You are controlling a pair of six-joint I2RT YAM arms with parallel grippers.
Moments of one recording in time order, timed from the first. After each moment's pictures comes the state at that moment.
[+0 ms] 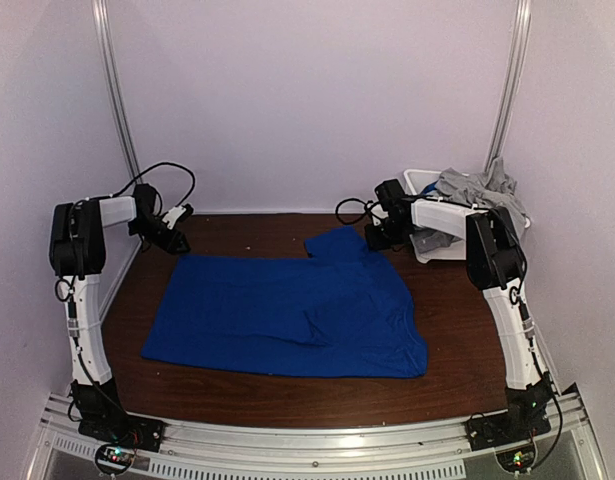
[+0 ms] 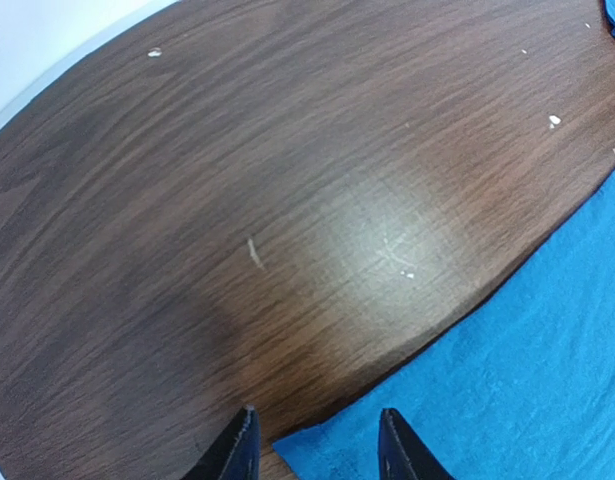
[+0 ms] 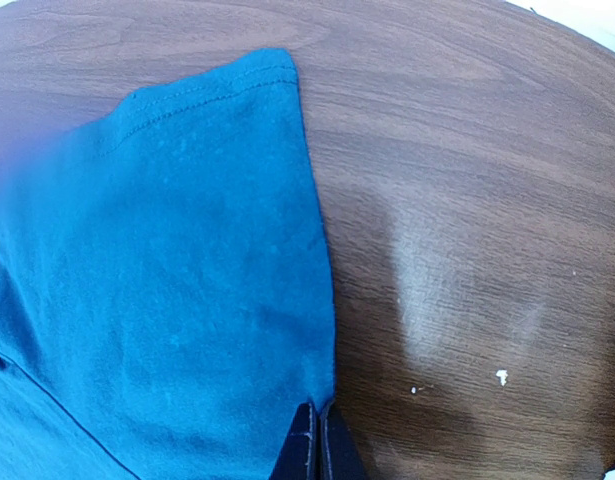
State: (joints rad) left arm 0.07 2.30 1.80 -0.62 0.42 0.58; right arm 0.36 2.46 2.07 -0.59 -0.06 0.14
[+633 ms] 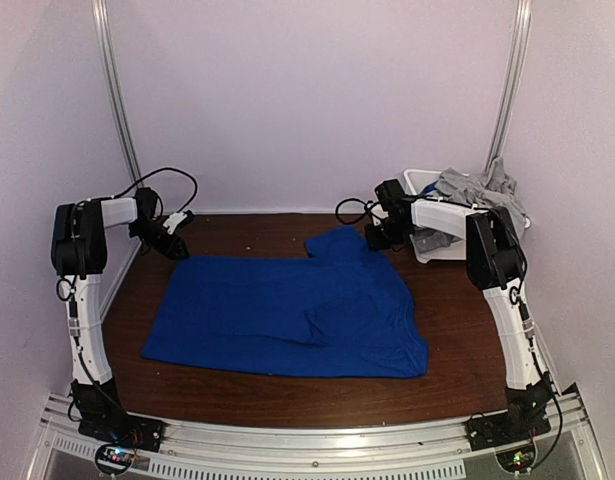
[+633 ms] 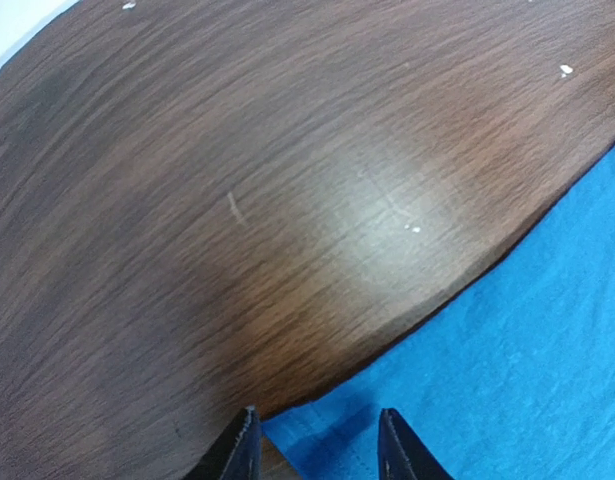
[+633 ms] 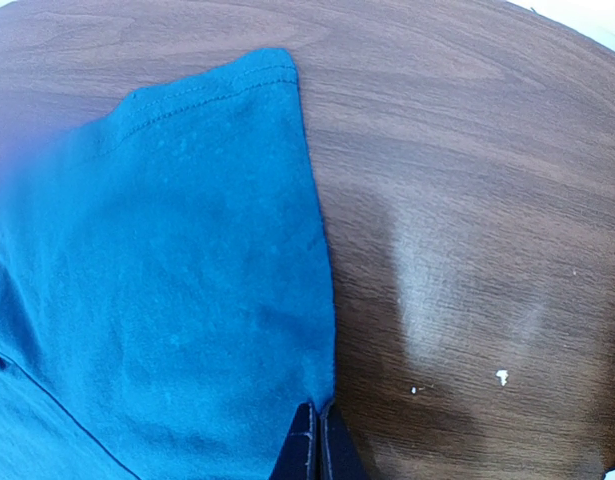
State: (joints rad) left arm 0.07 2.32 1.81 -0.68 0.40 0.63; right arm 0.36 2.46 2.07 -0.59 -0.07 0.14
